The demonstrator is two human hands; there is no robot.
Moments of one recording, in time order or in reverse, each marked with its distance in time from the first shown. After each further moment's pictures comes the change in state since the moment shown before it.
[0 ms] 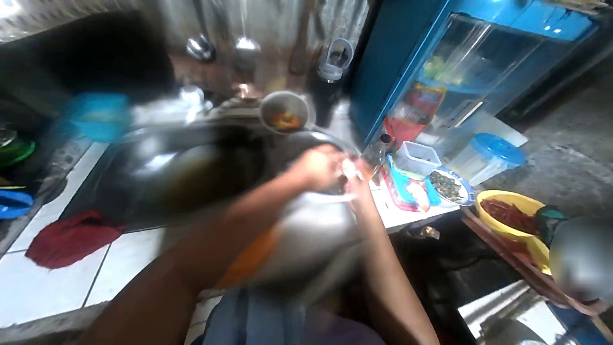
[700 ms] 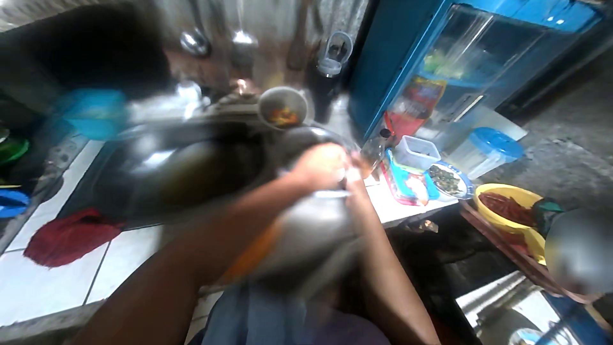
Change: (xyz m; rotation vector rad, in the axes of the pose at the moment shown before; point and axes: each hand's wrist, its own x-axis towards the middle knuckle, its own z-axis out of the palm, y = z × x) left_hand -0.003 -0.011 0.026 0.393 0.475 0.559; right_hand 0.000 -0.008 0.014 0.006 0.117 0.406
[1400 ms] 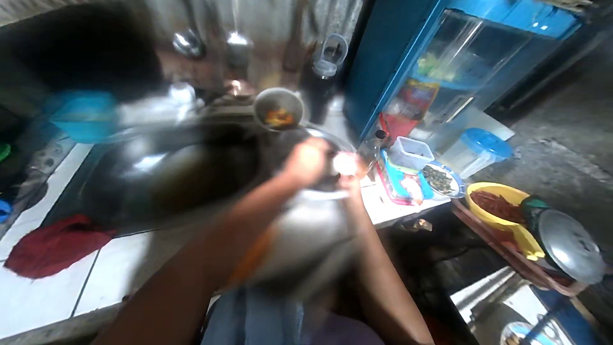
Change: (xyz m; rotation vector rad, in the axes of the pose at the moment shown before) left_hand 0.016 -0.002 -0.012 -0.139 -0.486 -0.769; right_hand 0.007 0.014 0.004 0.068 0.075 -0.373
